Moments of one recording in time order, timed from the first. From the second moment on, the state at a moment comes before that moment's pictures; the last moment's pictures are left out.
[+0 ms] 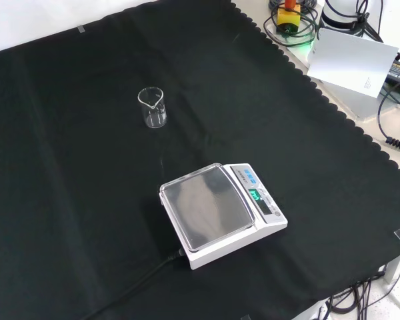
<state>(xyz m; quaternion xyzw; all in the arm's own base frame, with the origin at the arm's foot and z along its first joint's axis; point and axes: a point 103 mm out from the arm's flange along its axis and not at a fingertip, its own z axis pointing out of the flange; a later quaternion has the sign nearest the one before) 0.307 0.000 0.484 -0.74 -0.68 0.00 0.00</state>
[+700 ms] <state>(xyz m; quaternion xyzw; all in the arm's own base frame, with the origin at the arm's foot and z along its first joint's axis) 0.323 -0.004 0.473 -0.74 -0.67 0.01 0.00</state>
